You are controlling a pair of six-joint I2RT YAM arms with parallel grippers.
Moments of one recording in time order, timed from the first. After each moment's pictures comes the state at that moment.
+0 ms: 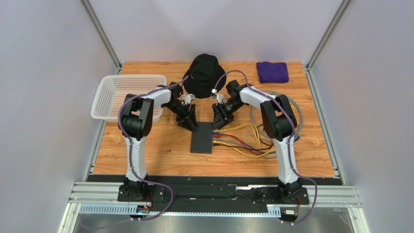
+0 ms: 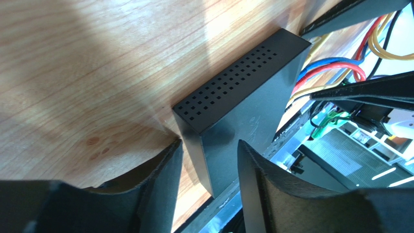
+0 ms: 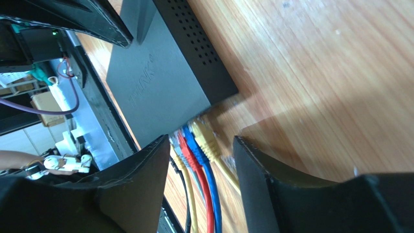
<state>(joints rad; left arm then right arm) -0.29 2.14 1.47 -0.85 0.74 -0.12 0.43 2.24 1.65 -0.84 -0.83 -0.14</state>
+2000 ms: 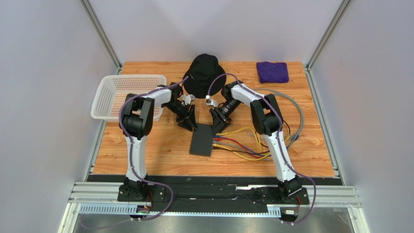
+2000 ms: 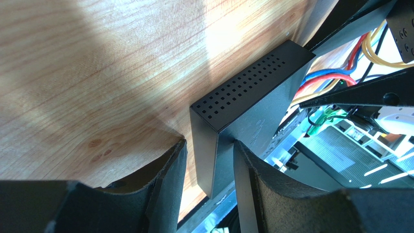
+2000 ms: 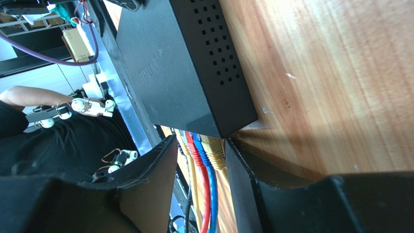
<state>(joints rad) -0.29 2.16 1.49 -0.87 0.75 -0.12 0.45 2.50 1.99 -1.33 -0.92 -0.44</state>
